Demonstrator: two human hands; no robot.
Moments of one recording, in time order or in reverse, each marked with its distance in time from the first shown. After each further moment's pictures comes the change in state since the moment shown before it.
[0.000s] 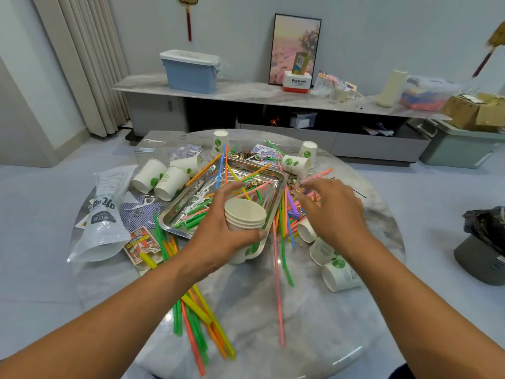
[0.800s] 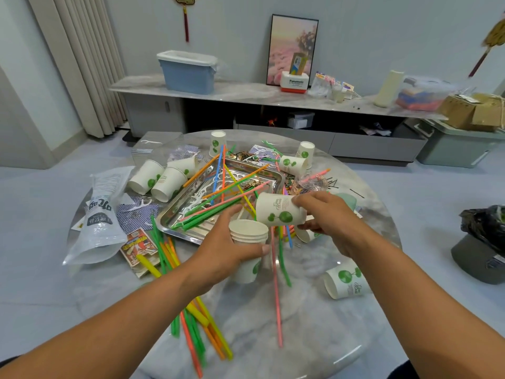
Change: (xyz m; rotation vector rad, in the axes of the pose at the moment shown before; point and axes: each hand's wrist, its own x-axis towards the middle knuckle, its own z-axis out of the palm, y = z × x) left_hand -0.002 -0.022 0.013 0.001 -0.030 -0.163; right_hand 0.003 0.005 -0.001 0.816 -0.325 0.349
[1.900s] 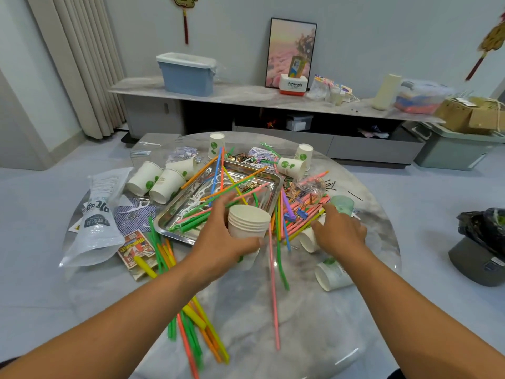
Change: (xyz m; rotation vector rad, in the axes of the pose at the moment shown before) left_hand 0.000 0.015 -0.001 -0.019 0.038 0.077; right_hand 0.042 0.059 -0.013 -0.964 0.283 0.126
